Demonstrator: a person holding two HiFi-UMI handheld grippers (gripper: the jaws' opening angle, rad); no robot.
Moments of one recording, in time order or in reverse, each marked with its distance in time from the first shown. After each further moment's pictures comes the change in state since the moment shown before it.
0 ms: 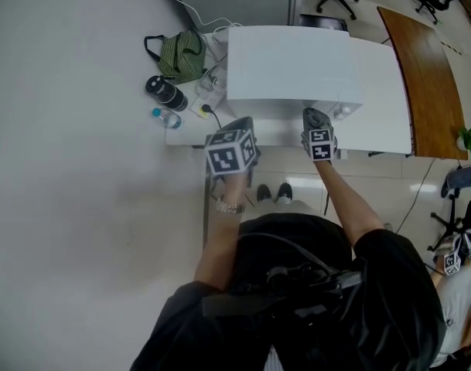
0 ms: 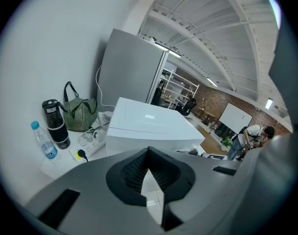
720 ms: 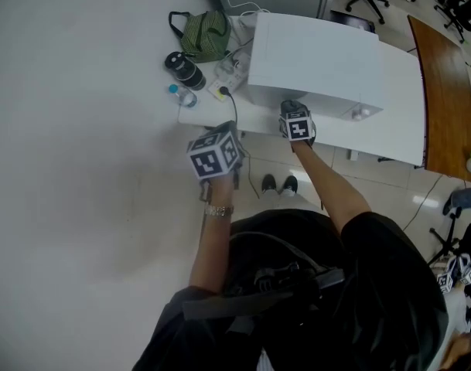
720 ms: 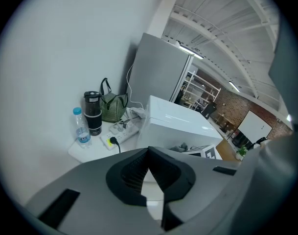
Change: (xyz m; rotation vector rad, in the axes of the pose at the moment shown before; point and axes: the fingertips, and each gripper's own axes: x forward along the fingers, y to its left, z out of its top) left arm -0.067 0.089 -0.028 -0.117 0.010 0.222; right arm 0.075 0.132 -0.016 0.079 0.235 0.214
